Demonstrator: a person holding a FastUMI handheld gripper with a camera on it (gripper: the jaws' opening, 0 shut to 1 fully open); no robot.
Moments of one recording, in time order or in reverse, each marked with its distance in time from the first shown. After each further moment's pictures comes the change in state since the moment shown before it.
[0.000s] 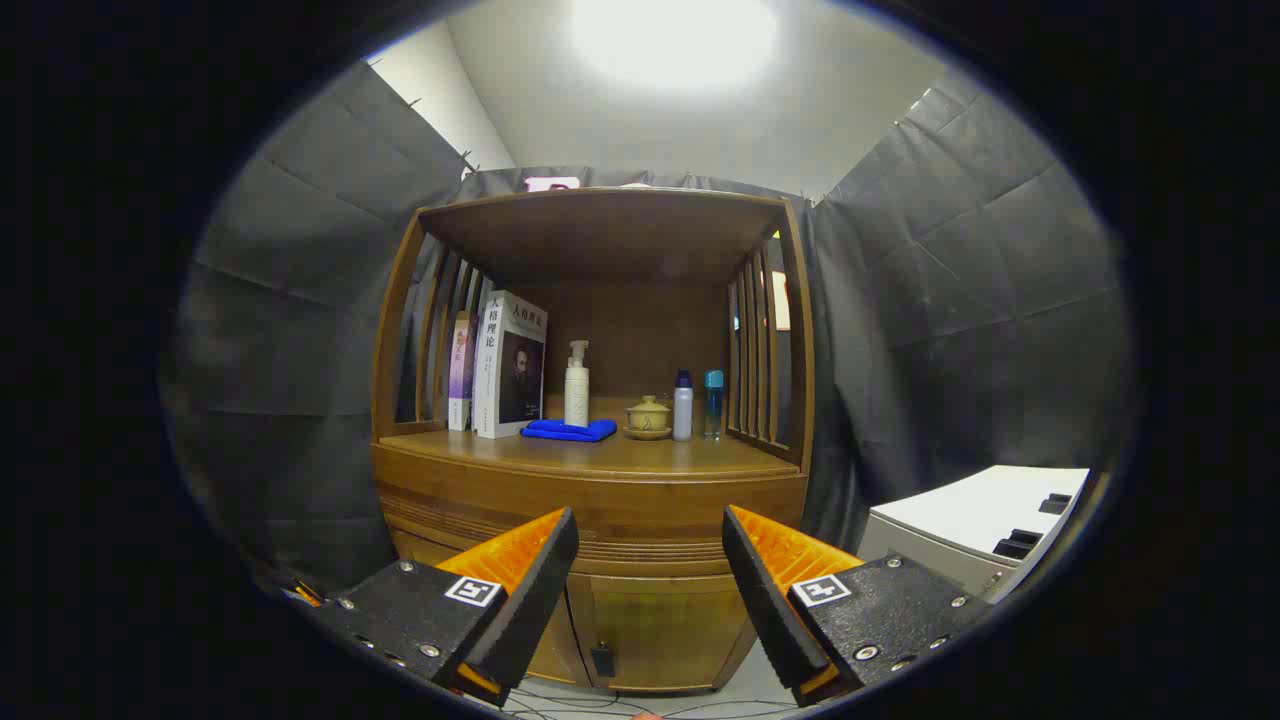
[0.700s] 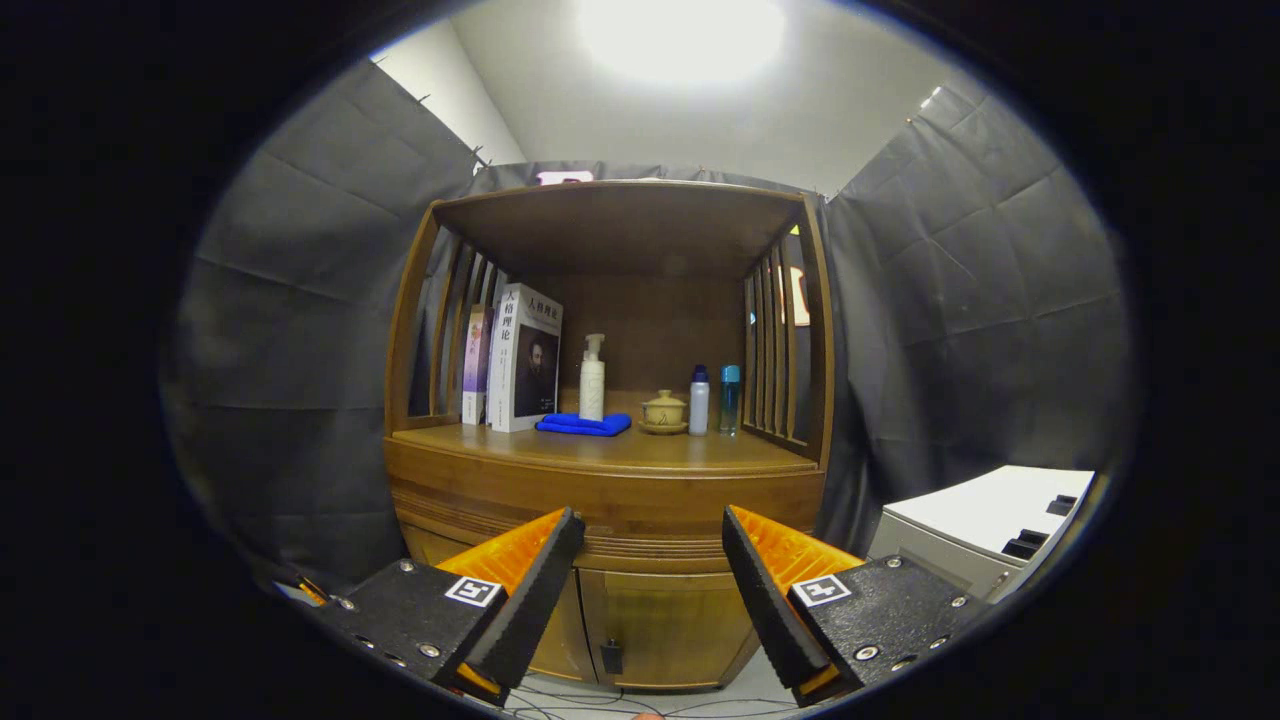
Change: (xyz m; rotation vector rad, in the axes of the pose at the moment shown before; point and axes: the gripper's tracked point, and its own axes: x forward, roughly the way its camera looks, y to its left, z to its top) arm 0.004 0.010 -0.011 -0.019 0.030 0.034
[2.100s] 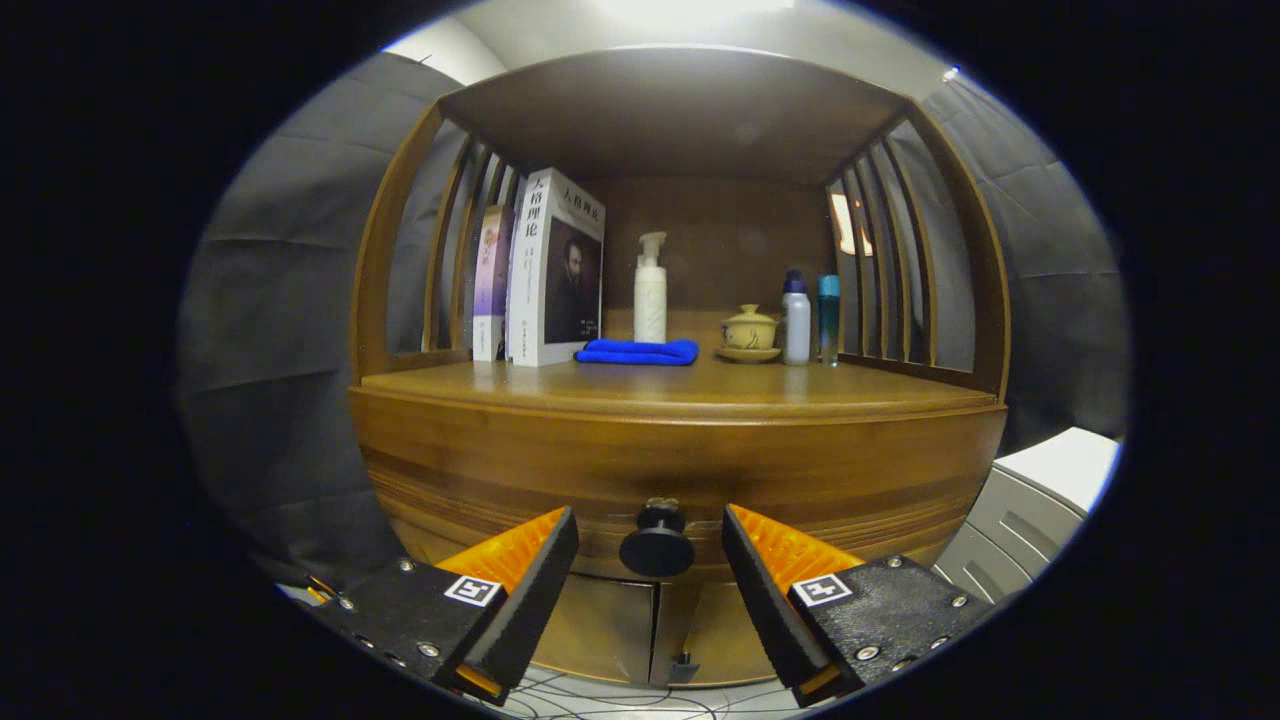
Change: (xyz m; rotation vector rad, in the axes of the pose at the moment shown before) arm 0.137 0.094 -0.097 0.025 0.194 0.088
